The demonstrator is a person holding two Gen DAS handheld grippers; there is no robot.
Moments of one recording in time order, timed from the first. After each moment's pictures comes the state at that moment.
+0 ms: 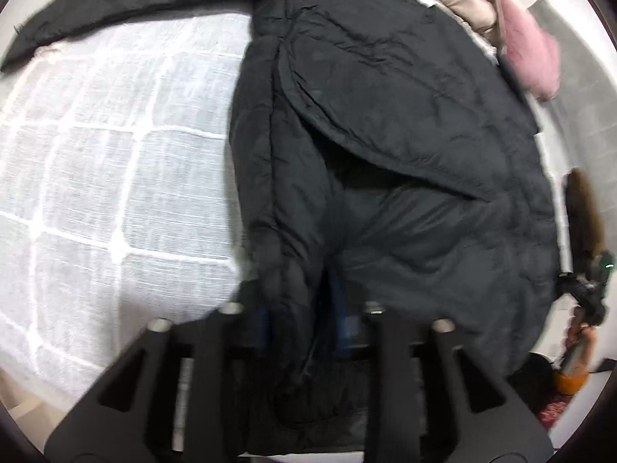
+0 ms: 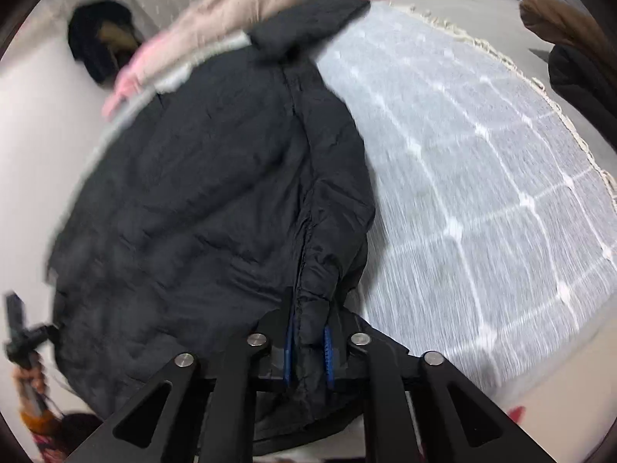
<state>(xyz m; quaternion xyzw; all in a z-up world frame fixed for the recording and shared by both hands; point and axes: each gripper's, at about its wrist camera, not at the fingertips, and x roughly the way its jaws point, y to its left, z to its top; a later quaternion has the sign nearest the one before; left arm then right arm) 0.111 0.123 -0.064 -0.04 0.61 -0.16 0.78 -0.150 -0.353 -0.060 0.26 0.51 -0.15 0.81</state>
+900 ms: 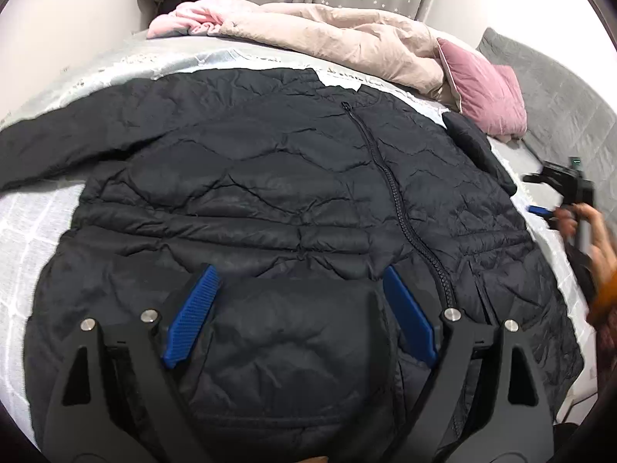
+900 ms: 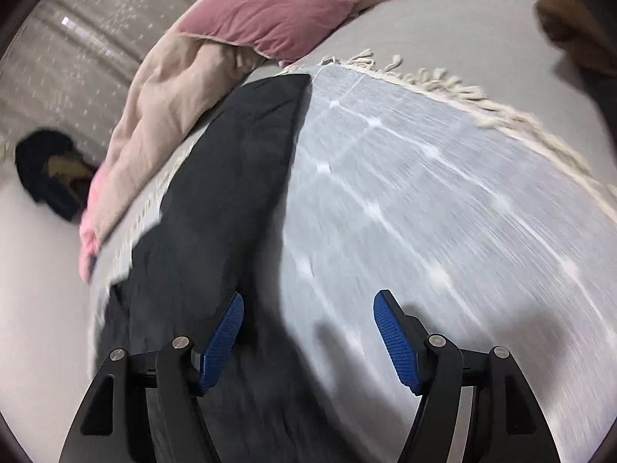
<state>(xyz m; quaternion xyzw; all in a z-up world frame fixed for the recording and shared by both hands) 0.147 -0.019 -0.045 -0.04 0.41 -0.21 0.89 0.054 -0.543 -0.055 0.45 0.36 -0.22 0.79</state>
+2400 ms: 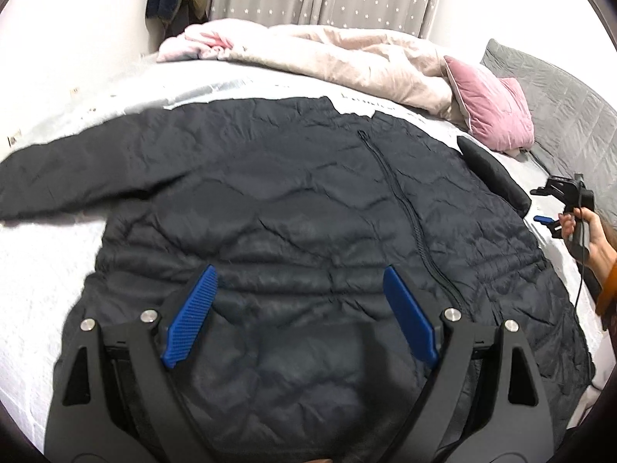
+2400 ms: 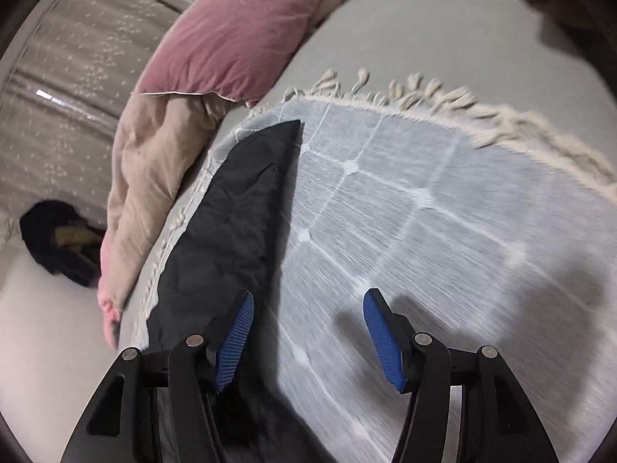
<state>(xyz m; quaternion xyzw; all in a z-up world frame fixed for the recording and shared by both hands) 0.154 -0.010 -0.032 -0.03 0.37 -0.18 0.91 0.067 -0.589 -0.069 0.52 0.31 -0.25 0.76</state>
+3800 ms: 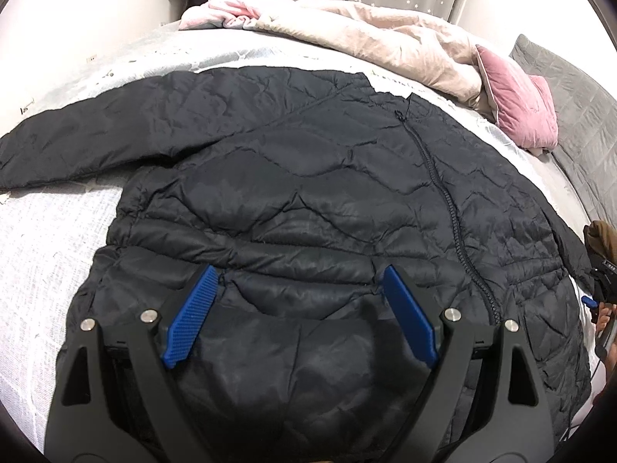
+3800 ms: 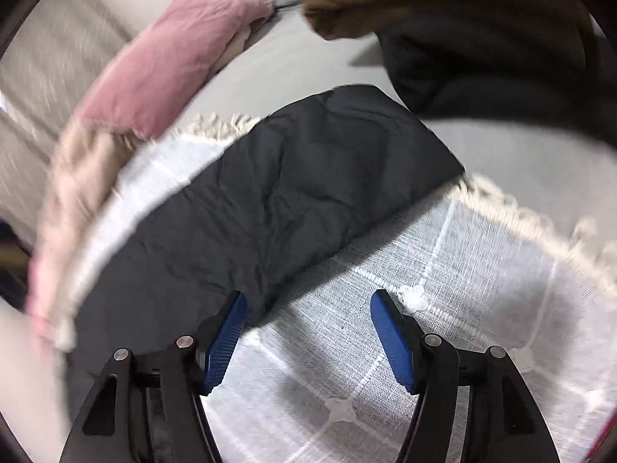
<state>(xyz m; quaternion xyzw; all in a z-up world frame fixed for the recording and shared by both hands) 0.169 0.005 -0.045 -0.04 0.43 -0.14 0.89 -0.107 -0.557 -0.079 0.50 0.27 -0.38 0.73</state>
